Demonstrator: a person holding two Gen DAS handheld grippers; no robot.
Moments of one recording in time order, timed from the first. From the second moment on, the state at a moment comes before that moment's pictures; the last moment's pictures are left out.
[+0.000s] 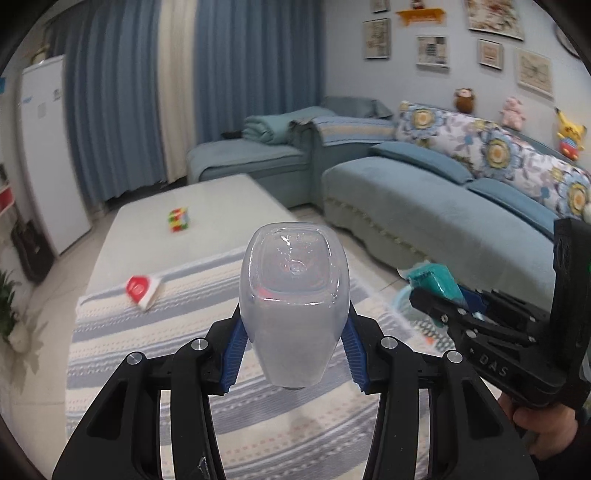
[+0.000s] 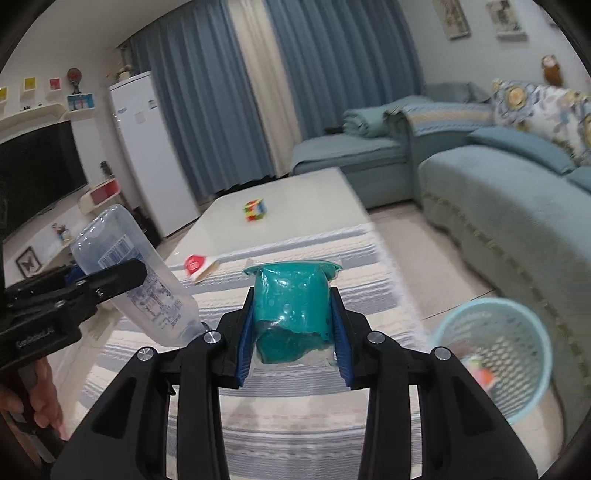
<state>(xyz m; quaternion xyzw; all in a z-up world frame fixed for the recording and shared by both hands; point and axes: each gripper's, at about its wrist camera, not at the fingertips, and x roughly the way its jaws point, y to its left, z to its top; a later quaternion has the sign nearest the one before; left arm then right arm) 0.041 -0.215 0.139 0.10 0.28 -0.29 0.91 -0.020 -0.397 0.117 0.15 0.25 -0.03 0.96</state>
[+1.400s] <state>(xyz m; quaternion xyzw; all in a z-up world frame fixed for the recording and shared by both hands) 0.007 -0.512 0.057 0.15 0.32 -0.40 0.85 -0.080 -0.681 0.037 0.34 0.27 -0.21 0.88</state>
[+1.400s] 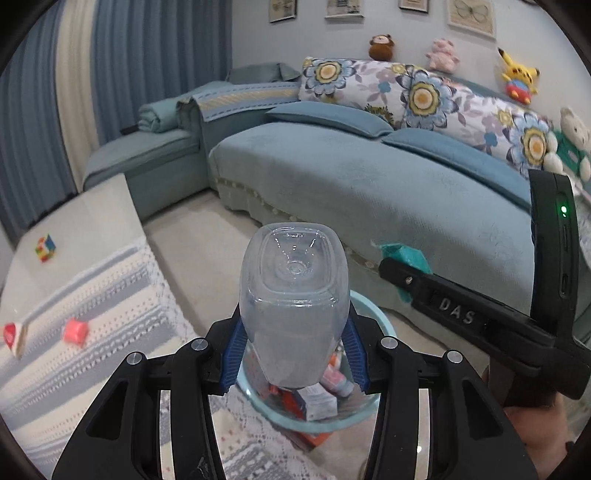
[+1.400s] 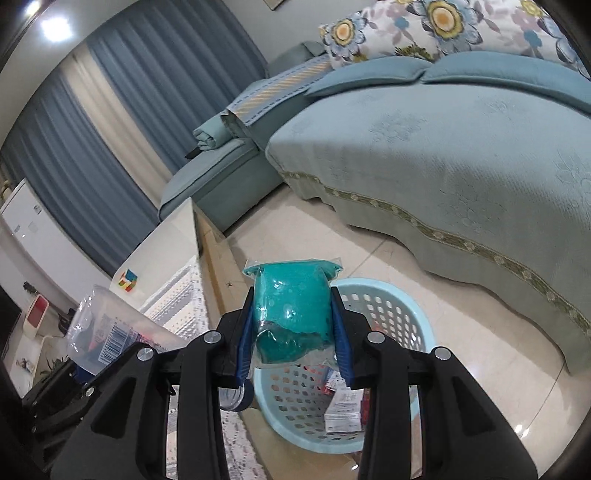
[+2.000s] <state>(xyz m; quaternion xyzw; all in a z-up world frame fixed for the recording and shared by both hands) 0.033 -0.538 0.001 0.14 0.37 -0.38 0.83 -0.078 -0.720 -0.020 0.46 0.31 -0.20 0.81</state>
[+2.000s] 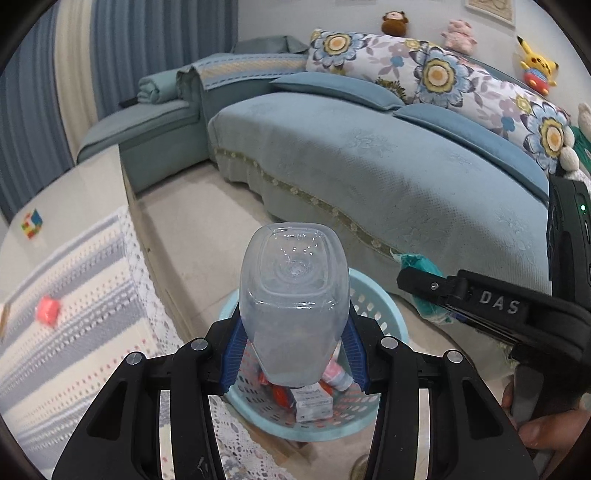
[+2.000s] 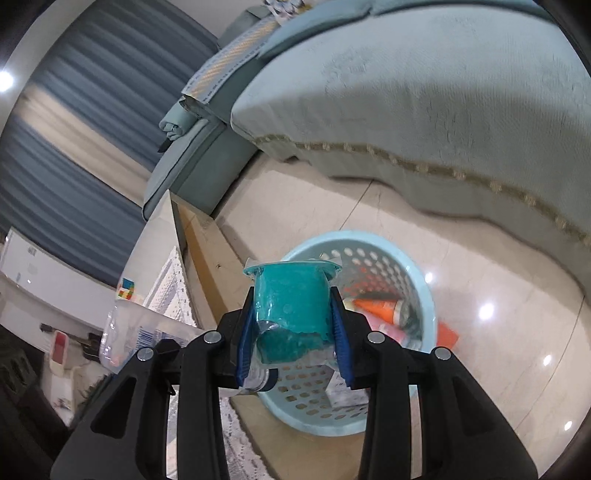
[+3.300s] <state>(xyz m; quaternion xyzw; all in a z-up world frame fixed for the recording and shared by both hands) 0.110 -0.253 0.028 0.08 0.34 -0.14 0.93 0.050 -0.562 0.018 0.33 0.33 -0.08 0.88</state>
